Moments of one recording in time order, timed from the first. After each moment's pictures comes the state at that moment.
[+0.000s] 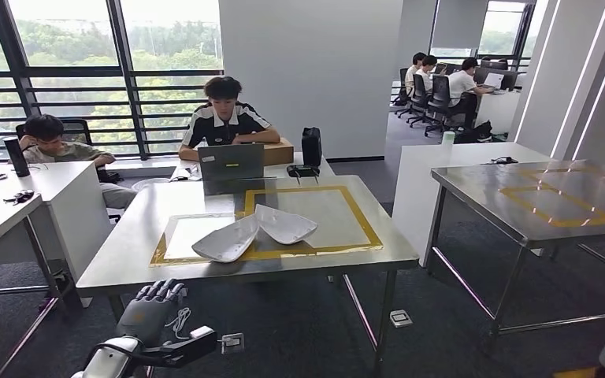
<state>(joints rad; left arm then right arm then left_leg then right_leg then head) -0.98 -0.03 -0.33 -0.30 -1.34 0.19 -0.13 -0.07 0.12 -1.23 -0.21 1.30 0.54 -0.13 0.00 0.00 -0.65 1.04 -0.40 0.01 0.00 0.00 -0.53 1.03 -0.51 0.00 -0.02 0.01</state>
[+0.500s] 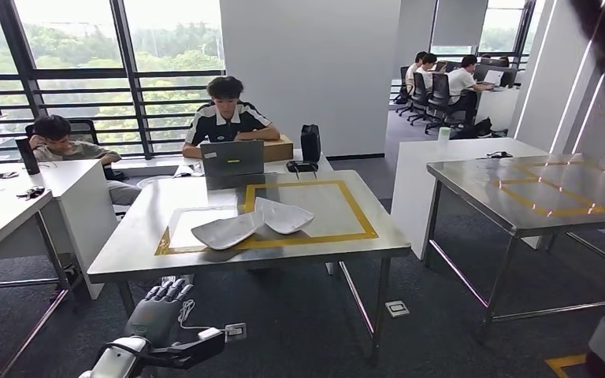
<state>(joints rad) -0.98 -0.04 -0.32 -0.30 -1.34 0.18 -0.13 -0.07 0.12 -1.23 -0.21 1.29 0.53 -0.12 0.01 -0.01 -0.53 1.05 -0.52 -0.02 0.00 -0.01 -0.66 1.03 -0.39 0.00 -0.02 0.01</state>
